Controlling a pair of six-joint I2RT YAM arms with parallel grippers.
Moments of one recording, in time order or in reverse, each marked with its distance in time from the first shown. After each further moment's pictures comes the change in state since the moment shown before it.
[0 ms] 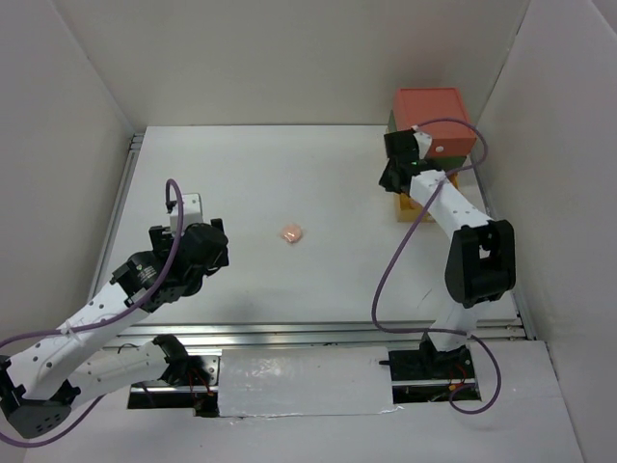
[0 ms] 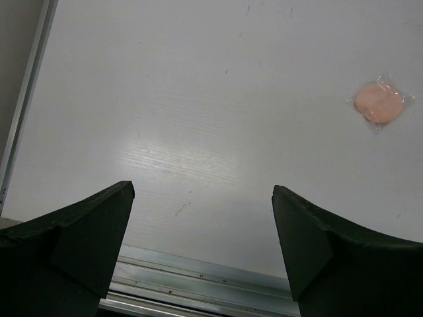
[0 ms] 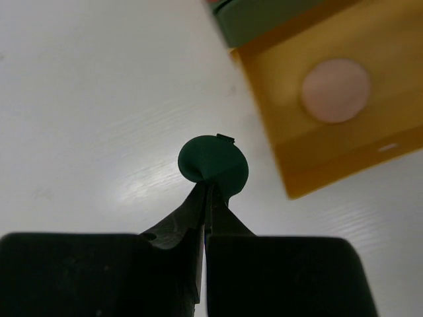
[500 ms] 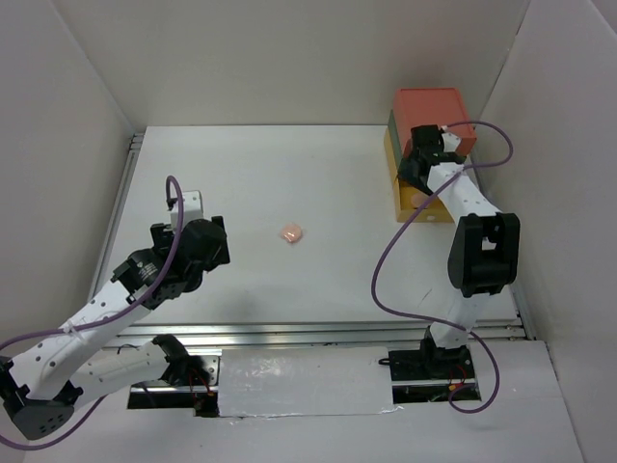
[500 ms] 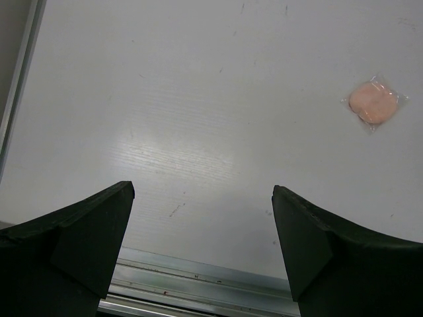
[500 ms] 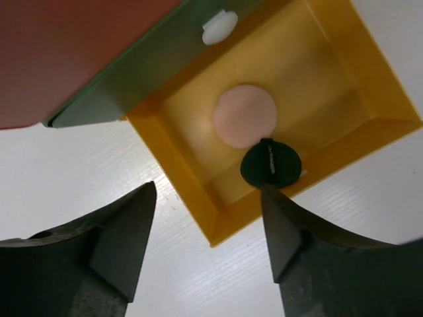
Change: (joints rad) left arm 0.037 0.009 0.000 0.036 0.047 0.028; right arm -0.207 0.073 0.063 -0.071 0.039 -0.001
